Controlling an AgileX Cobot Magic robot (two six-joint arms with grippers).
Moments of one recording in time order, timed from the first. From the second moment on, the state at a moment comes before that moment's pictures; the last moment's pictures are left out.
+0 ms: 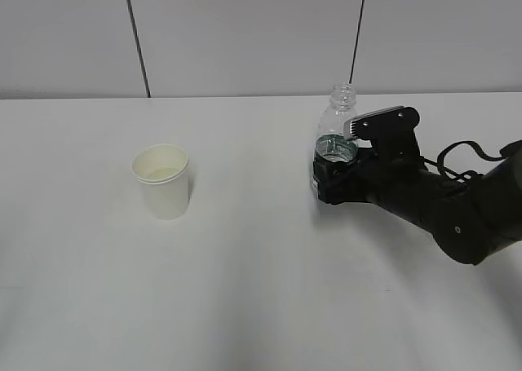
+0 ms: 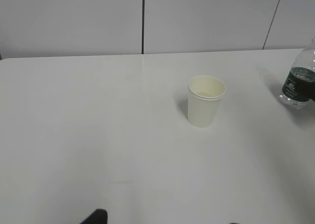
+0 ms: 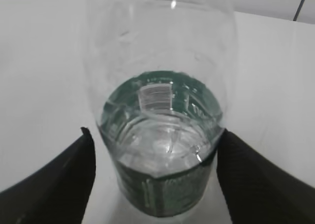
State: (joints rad) left arm -0.16 -0.02 -0.52 -0.05 1.11 0.06; right arm 0.31 2.04 -0.81 -0.04 -0.74 0.00
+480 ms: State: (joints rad) left arm -0.16 -0.02 -0.52 -0.05 1.11 0.06; right arm 0.31 1.81 -0.65 -0.04 -0.70 -0.13
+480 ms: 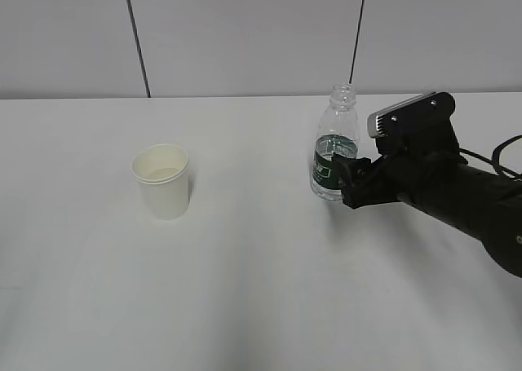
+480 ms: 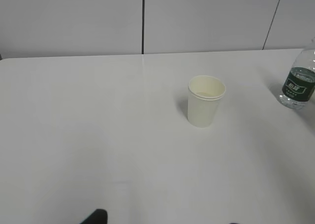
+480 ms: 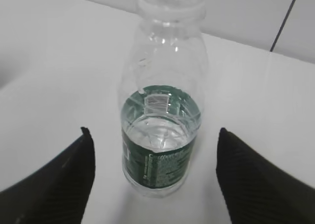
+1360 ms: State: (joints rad) left arm -0.16 -0.02 -0.52 -0.05 1.11 0.06; right arm 0.31 1.66 -0.64 -0.05 -0.61 -1.32
